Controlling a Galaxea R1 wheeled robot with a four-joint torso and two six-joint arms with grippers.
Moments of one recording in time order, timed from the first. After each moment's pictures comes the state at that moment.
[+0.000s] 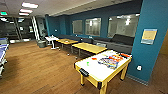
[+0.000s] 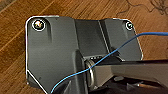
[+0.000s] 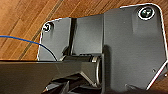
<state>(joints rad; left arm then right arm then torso) 1.52 2.97 -2.58 0.06 -0.02 0.00 -1.57 3.04 -2.64 -0.15 0.07 0.15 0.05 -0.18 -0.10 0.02</state>
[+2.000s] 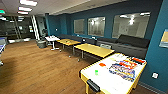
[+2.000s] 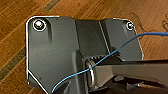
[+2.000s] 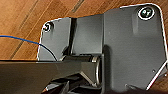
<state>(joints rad) 1.52 2.97 -2.58 0.06 -0.02 0.00 -1.57 3.04 -2.64 -0.15 0.07 0.15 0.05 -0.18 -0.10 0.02</state>
